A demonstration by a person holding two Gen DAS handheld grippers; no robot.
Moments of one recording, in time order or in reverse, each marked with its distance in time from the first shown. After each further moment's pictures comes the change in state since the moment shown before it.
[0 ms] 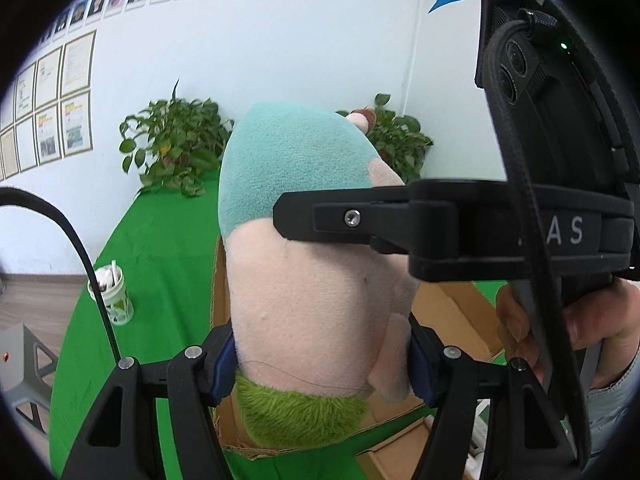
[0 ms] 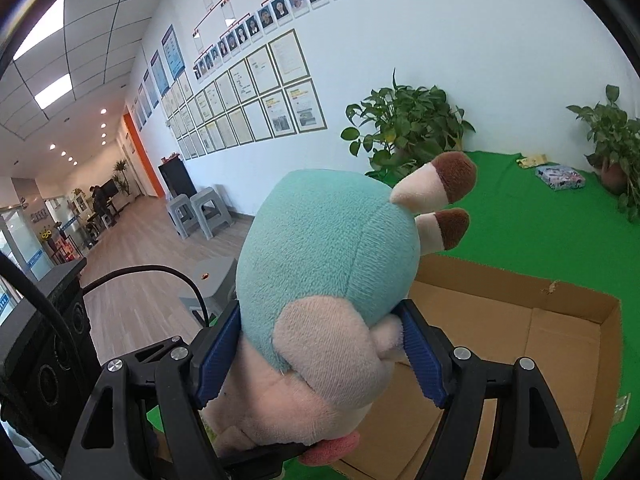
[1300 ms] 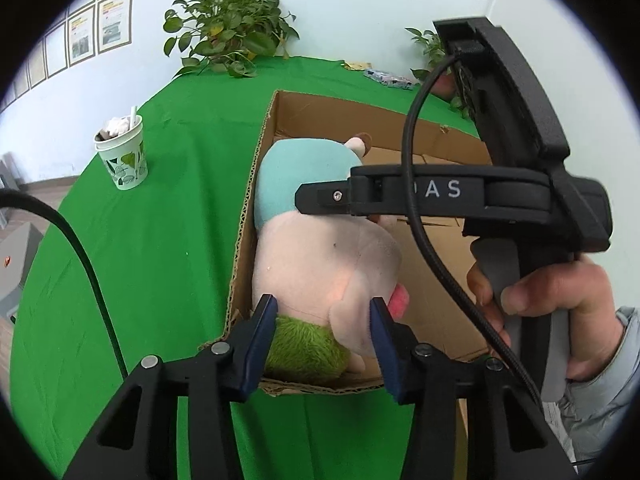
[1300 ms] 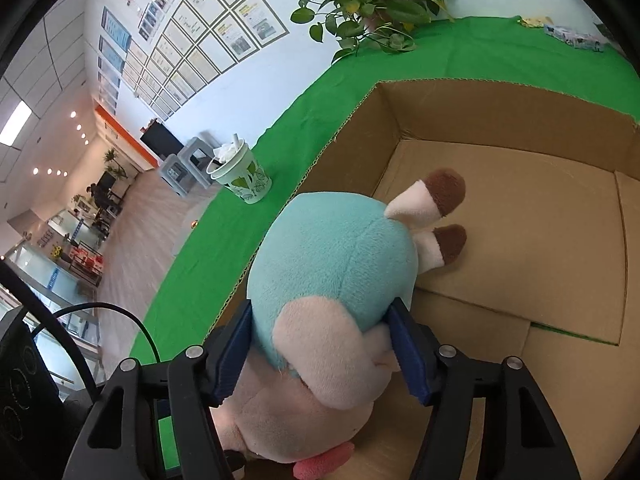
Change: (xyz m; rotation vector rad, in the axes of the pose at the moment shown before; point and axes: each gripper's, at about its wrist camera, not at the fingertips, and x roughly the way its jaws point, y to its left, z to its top) left arm 0.054 0.042 -0.080 -0.219 0.275 0.131; right arm 0.233 -0.106 -0.112 0.215 0.286 0.045
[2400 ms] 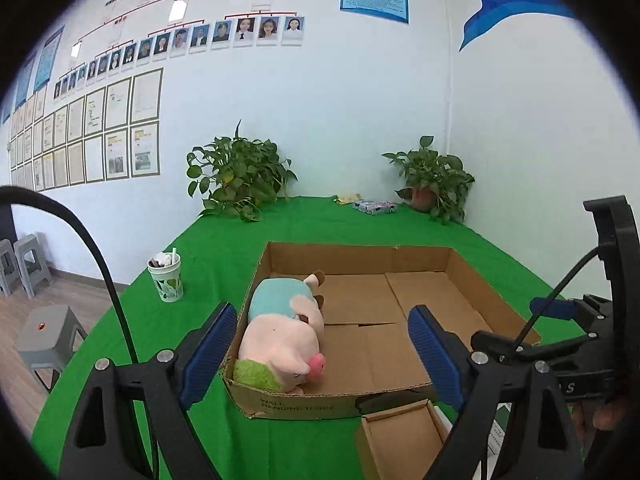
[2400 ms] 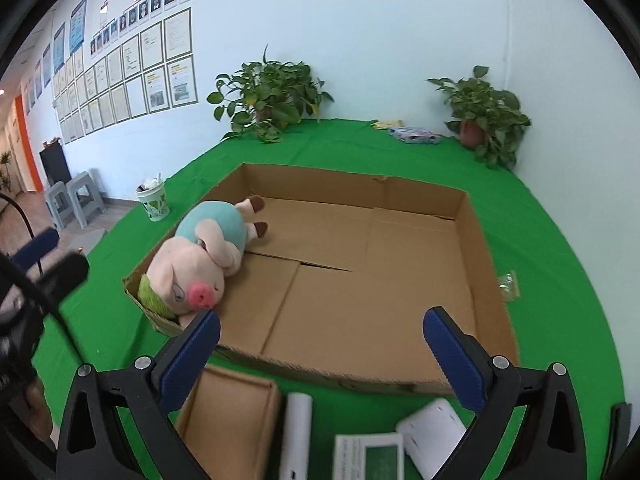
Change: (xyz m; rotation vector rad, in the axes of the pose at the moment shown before) left arm -0.139 -0.105 -0.061 0.100 -0.518 0.109; right arm -0.231 0.046 -0.174 -0.072 -0.346 -0.594
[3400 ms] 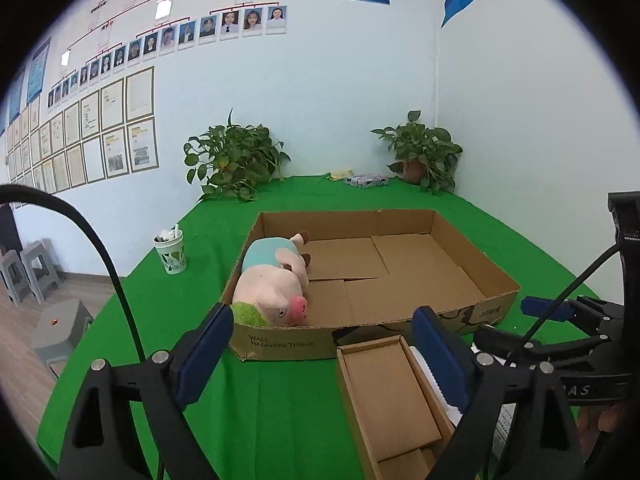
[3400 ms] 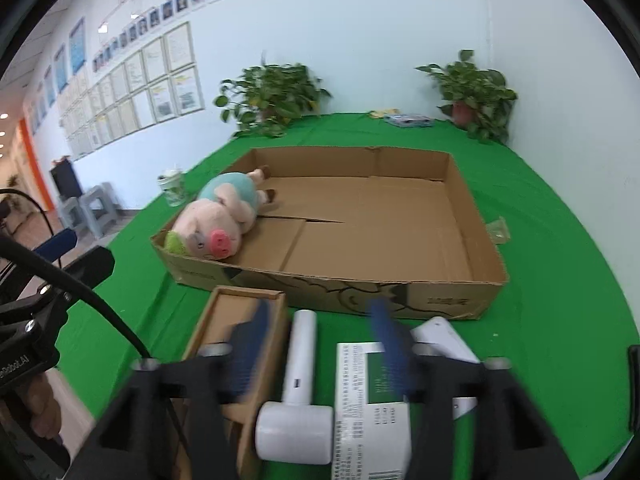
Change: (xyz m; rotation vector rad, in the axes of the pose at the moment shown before) left arm -0.037 -0.029 -0.033 0.060 0.077 0.013; right arm -0.076 -0.030 -0.088 0.063 -0.002 0.146
